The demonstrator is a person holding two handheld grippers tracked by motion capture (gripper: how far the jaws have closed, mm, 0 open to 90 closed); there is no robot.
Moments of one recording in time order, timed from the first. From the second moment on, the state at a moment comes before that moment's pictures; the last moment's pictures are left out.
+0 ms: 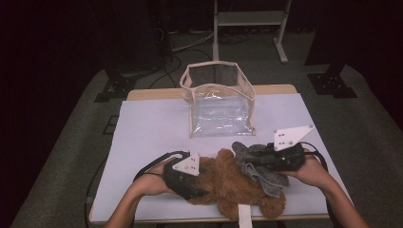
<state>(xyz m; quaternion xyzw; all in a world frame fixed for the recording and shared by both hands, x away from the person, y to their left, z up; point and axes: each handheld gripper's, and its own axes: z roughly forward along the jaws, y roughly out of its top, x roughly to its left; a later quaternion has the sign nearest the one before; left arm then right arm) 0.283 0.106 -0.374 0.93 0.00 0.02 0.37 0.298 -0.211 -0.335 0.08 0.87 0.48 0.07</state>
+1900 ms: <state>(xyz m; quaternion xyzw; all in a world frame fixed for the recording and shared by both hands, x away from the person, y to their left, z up) 0.276 0.098 -0.373 0.93 -0.02 0.05 0.37 0.338 -0.156 -0.359 0.08 0.90 0.43 0.03</state>
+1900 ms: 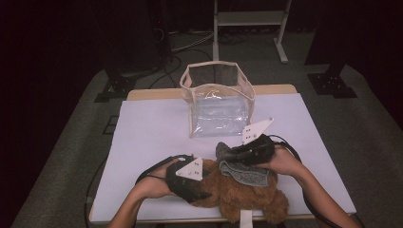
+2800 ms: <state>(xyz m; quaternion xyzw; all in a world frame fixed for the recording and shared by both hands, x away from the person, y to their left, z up) 0.286 0.114 -0.377 0.92 0.03 0.04 0.38 0.273 -0.290 -0.391 0.17 0.85 0.50 0.03</state>
